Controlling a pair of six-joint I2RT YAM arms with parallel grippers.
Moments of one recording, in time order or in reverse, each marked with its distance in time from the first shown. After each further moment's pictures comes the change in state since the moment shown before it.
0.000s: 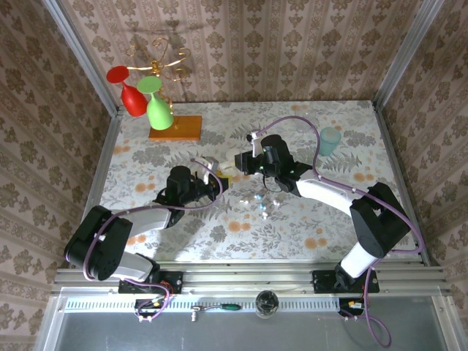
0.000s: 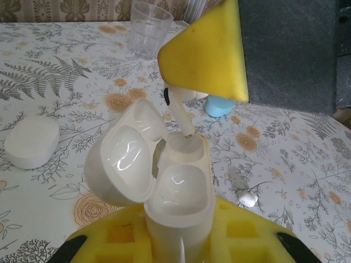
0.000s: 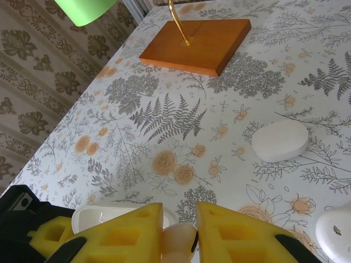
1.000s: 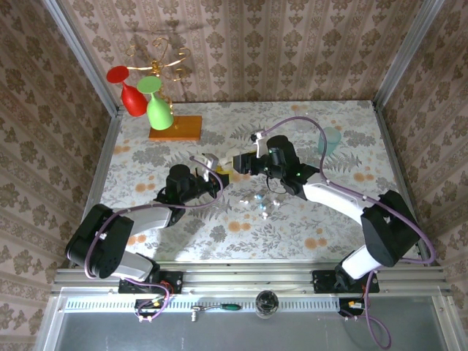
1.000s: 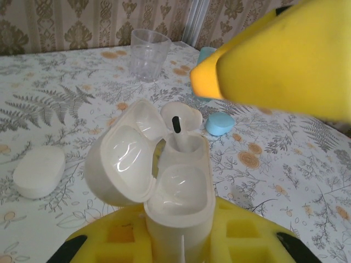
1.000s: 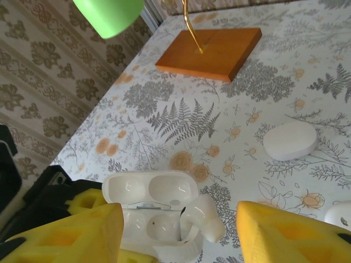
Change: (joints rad) left arm 0.000 0.017 0.011 0.080 -0.004 0.033; right arm -0.007 -0.105 -0.046 -0.006 -0.023 0.030
